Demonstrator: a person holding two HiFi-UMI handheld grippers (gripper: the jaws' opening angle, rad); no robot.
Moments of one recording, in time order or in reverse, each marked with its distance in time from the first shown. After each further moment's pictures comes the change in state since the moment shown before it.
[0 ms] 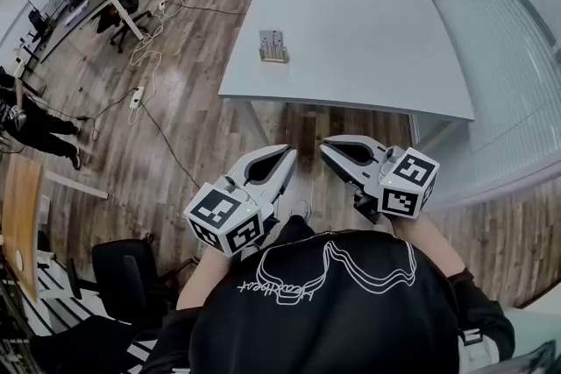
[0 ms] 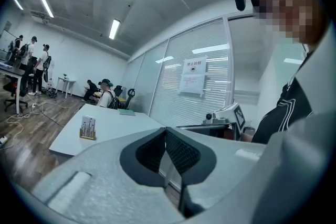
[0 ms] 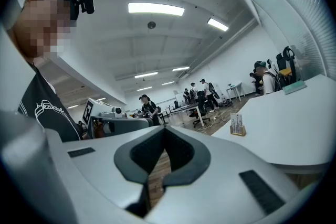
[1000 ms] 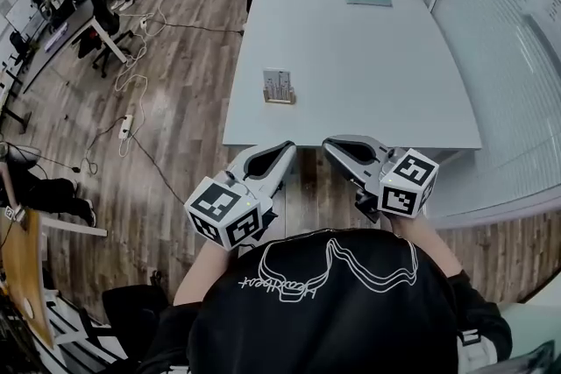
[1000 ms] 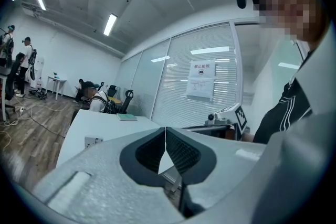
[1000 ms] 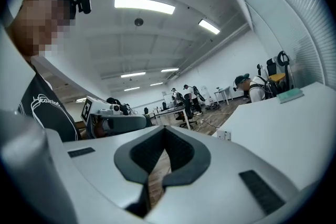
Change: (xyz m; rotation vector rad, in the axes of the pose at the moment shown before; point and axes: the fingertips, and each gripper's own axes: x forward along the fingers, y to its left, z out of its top) left arm 0.072 0.168 0.067 0.019 0.008 -0.092; right arm 0.117 -0.131 0.062 -0.003 -0.005 -0.130
